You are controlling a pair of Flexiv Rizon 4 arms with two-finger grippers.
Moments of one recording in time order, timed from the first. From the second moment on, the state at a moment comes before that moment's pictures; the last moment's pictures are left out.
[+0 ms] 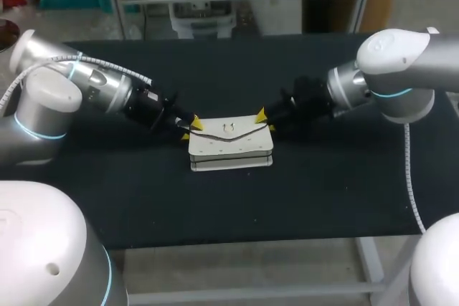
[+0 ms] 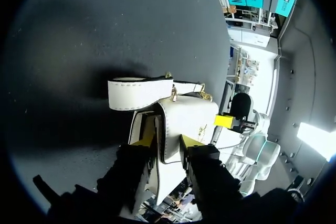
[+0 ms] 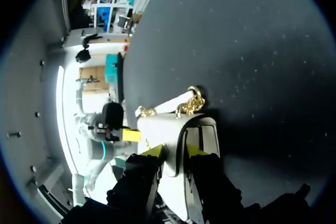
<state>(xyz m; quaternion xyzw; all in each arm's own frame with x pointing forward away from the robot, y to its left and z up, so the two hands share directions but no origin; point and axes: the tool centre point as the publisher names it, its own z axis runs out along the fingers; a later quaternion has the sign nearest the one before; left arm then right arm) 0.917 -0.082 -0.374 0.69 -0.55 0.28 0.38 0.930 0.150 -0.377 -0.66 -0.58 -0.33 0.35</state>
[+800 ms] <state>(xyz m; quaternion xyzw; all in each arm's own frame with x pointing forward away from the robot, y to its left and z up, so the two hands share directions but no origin) 0.890 -0.078 -0.355 0.68 -0.55 0.31 0.37 0.920 0.145 -0.361 -0.66 -0.57 -0.35 0.36</state>
